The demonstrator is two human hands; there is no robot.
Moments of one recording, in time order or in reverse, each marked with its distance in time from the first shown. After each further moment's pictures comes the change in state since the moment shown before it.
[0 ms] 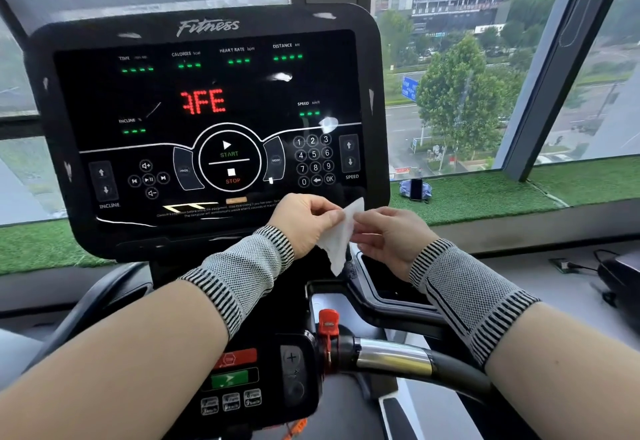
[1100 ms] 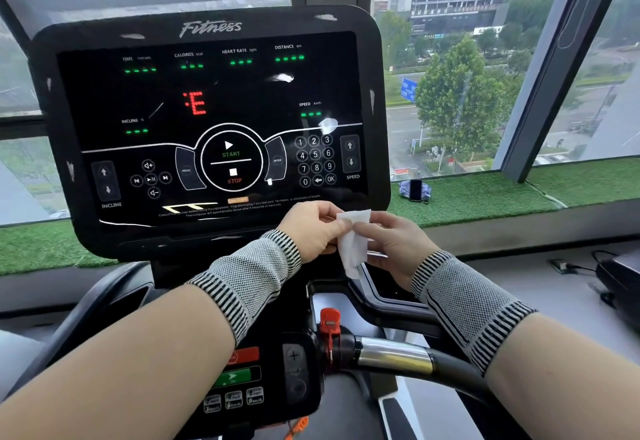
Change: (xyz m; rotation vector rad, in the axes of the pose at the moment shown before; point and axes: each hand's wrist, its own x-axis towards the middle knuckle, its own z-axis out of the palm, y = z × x) left_hand -0.006 0.002 0.010 -0.218 -0.158 -0.188; right_hand -0.001 0.016 -0.006 -0.068 -0.071 -0.059
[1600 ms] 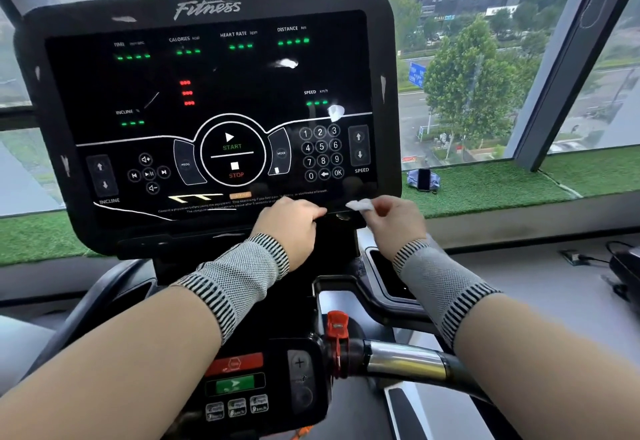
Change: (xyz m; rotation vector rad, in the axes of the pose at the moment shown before) left_hand 0.019 -0.026 -0.035 1.140 0.125 0.201; right_hand 0.049 0.009 0.003 -0.882 0.468 -0.301
